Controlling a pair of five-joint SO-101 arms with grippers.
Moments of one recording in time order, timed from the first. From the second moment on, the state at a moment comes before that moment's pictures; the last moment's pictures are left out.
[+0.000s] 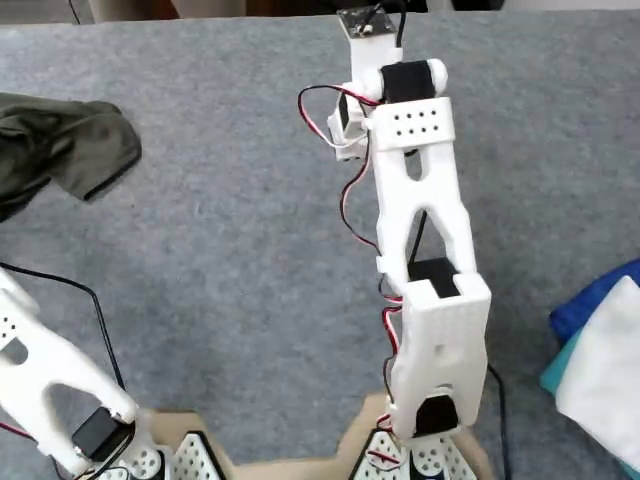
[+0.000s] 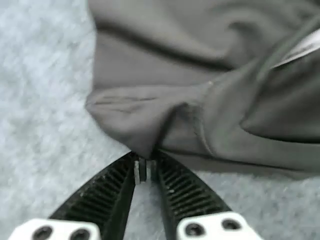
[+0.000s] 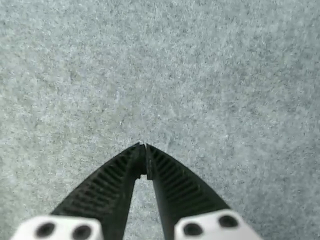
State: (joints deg) left arm -53.5 69.6 -77.2 81.5 -11.9; right arm -14.1 31.6 -50.1 101.1 -7.4
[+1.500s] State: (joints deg) left arm 32.4 32.8 -72.1 100.3 -5.0; right arm 18.8 27.7 -50.6 101.1 3.4
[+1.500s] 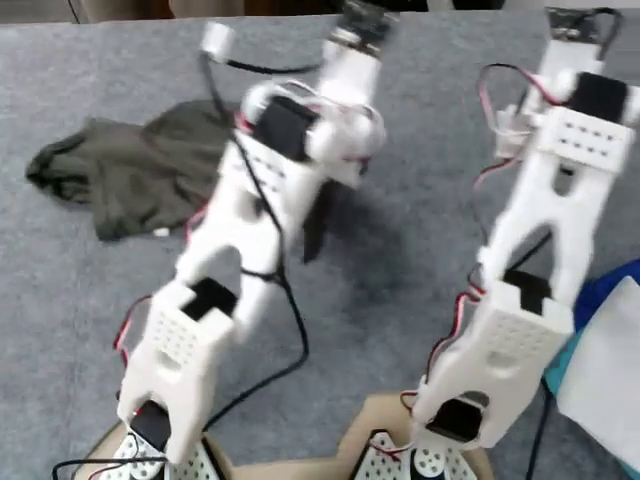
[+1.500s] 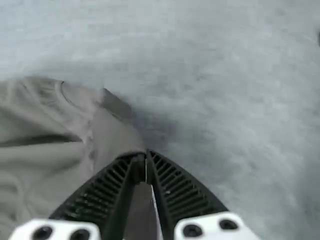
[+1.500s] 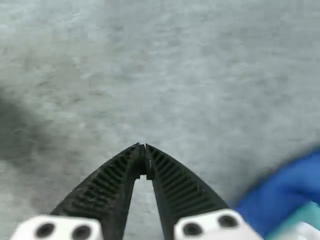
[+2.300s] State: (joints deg) left arm 5.3 32.5 -62.8 100.3 -12.5; right arm 17.8 8.7 -27.8 101.3 42.3
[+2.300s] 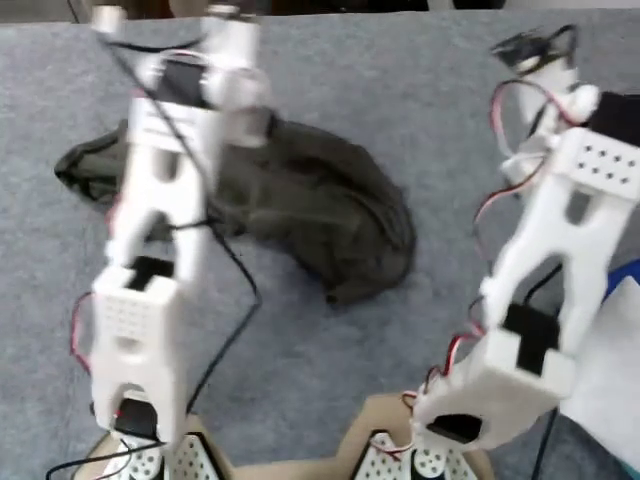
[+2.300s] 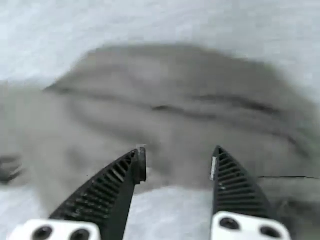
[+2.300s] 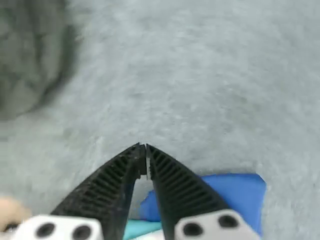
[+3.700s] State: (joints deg) left arm -31.8 -11.0 47.3 31.3 -6.7; right arm -26.8 -72.8 66.9 76.4 64.3
